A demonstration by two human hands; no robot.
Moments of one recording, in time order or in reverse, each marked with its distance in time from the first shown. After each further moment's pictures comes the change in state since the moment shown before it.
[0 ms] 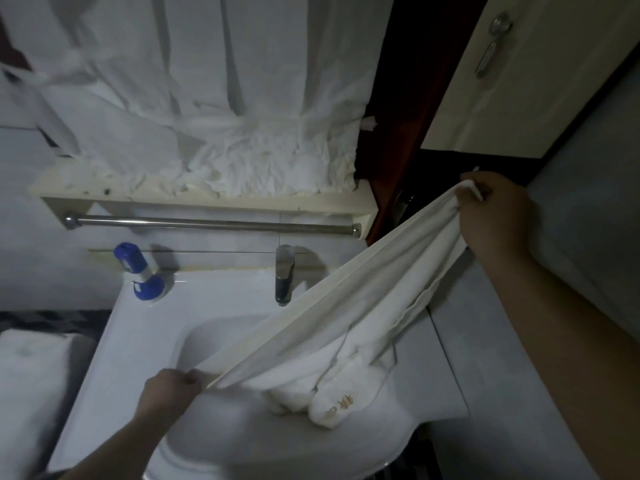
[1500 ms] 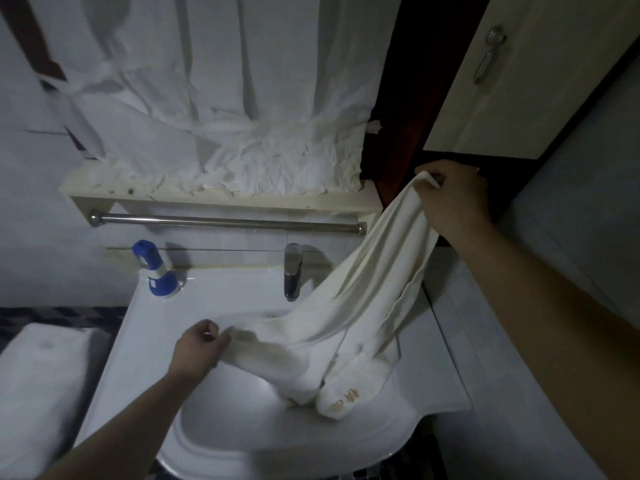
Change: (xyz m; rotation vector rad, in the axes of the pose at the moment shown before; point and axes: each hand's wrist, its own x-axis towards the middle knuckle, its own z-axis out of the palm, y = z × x) left_hand -0.024 0.052 -0.032 -0.528 0.065 0.256; right_hand -0.011 -0.051 0.017 -0.043 -0.181 -0.078
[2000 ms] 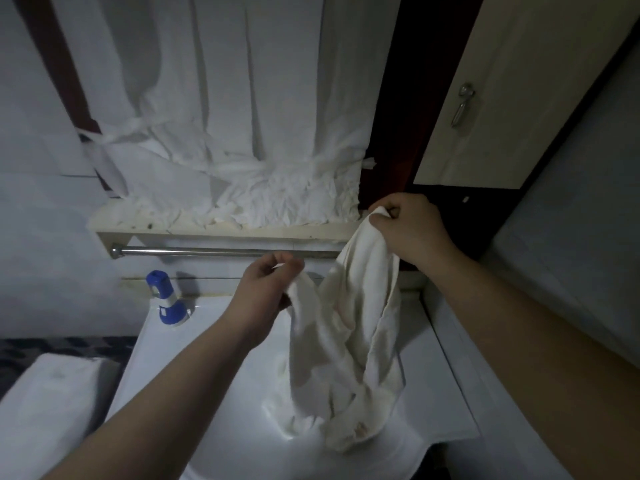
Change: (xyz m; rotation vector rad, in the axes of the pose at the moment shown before) left_hand -0.056 0.213 -0.008 -0.770 -0.339 0.219; right_hand -0.021 -0.043 0.008 0.152 -0.163 -0.078
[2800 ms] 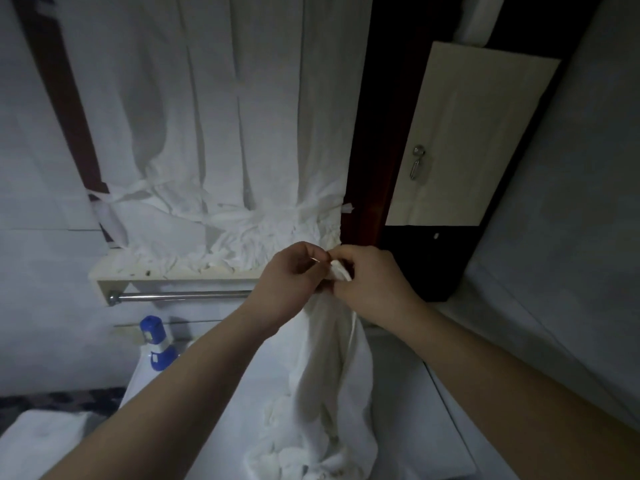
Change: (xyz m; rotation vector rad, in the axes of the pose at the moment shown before) left_hand -0.002 0.067 0.058 0.372 -0.152 0.292; right_hand -0.054 -0.042 -0.008 0.023 -0.146 -0.284
